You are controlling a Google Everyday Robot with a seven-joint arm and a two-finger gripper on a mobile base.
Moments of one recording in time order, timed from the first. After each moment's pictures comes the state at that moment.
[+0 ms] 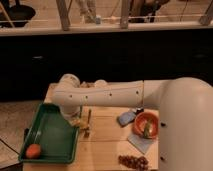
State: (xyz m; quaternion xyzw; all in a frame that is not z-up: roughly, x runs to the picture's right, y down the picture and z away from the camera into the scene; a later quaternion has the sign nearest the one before) arm -0.177 0.164 0.723 -0.29 -0.15 -0.26 0.91
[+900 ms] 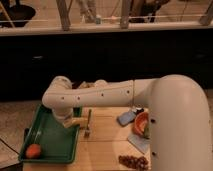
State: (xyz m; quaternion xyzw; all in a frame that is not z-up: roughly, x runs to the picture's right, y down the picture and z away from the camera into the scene) arm -0.203 0.177 0.721 -0.29 -0.17 -0.30 0.89
